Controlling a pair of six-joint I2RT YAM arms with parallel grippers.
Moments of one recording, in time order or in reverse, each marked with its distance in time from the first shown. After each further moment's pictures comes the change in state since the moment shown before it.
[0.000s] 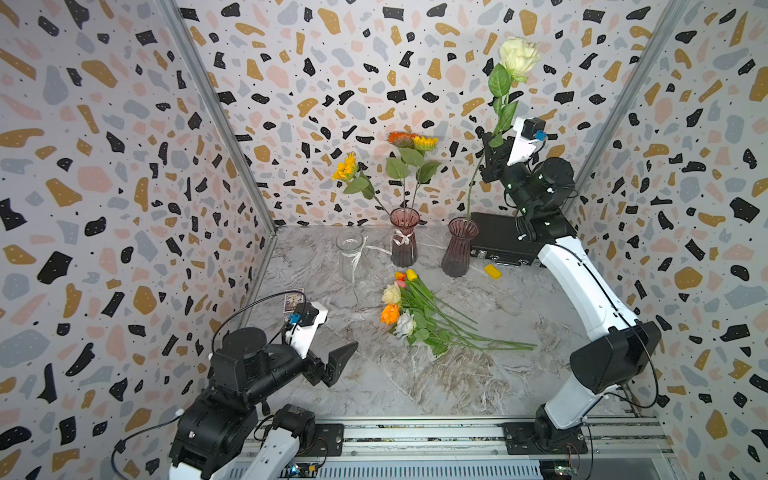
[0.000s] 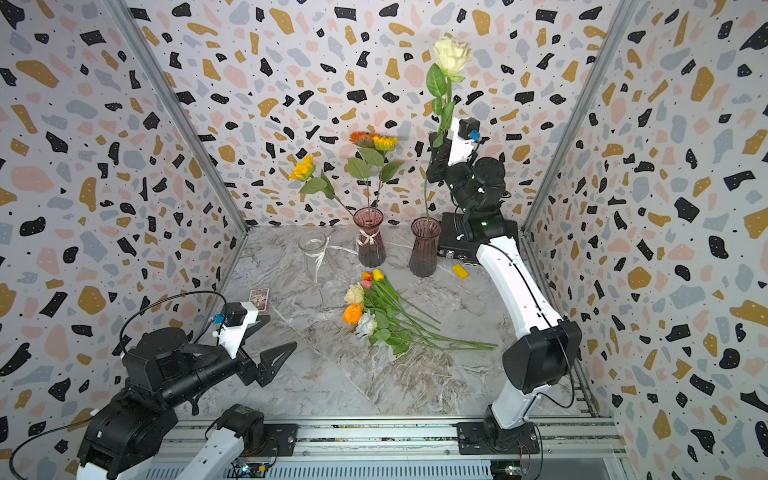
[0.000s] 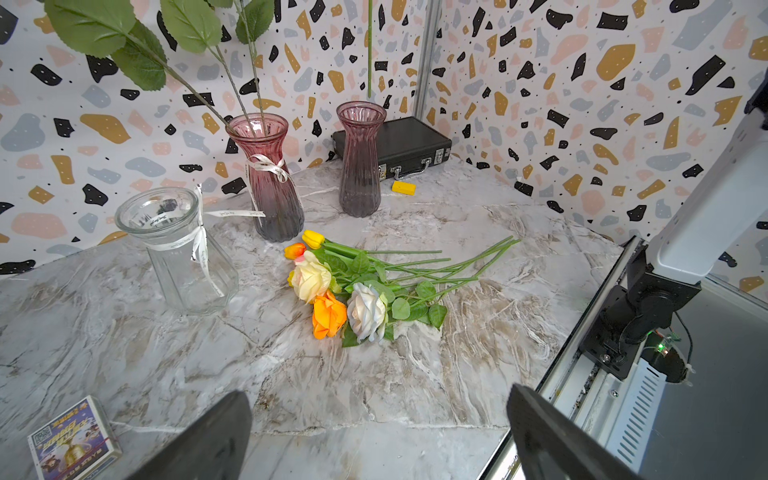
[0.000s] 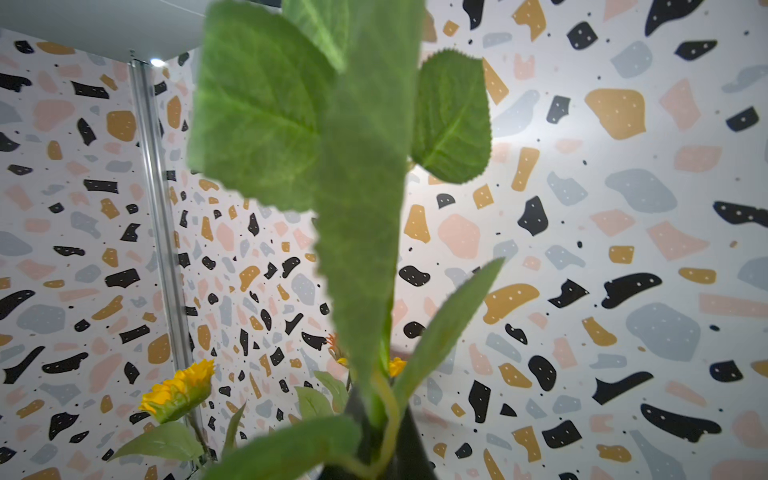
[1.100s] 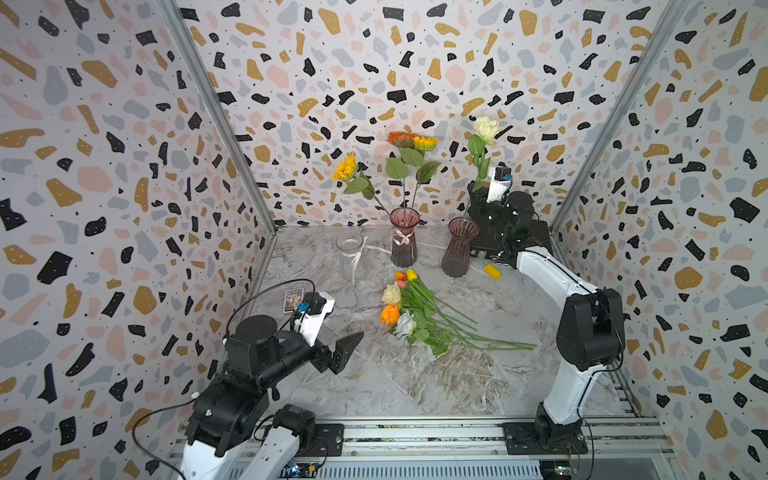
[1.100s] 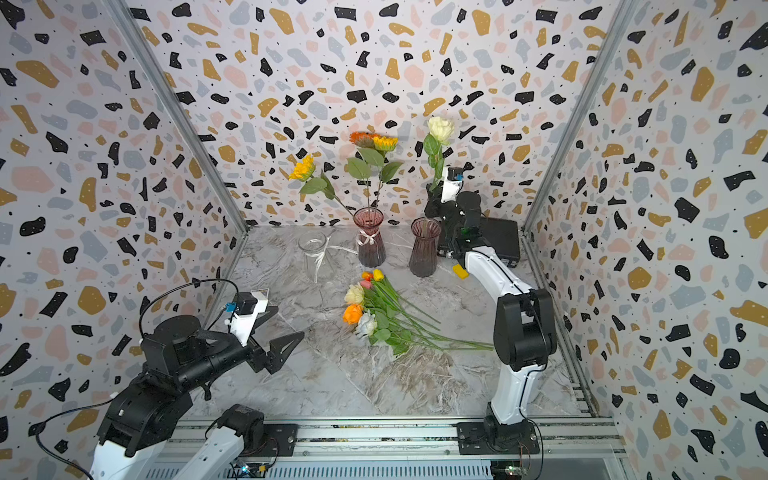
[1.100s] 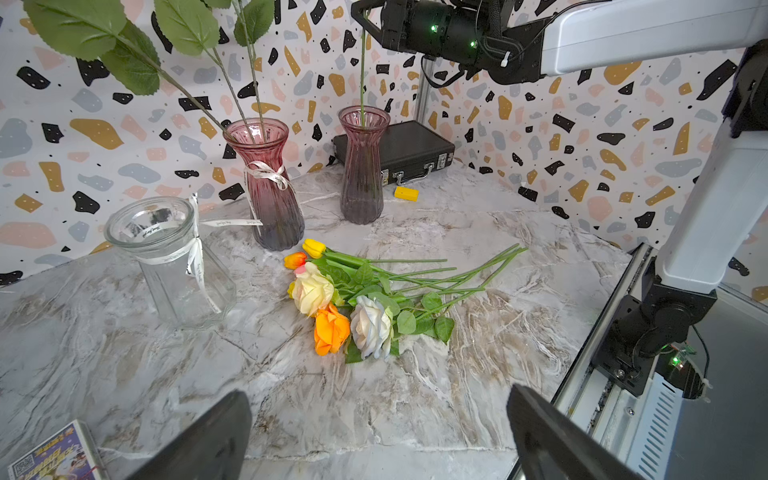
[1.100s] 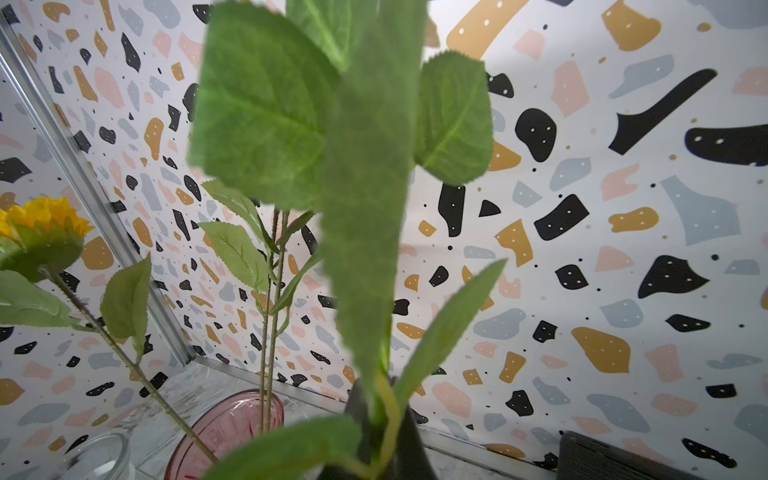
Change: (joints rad) left arm 0.000 0.059 -0.050 0.112 0.008 -0.006; right arm -0.043 0.141 -0.305 0.163 -0.021 0.044
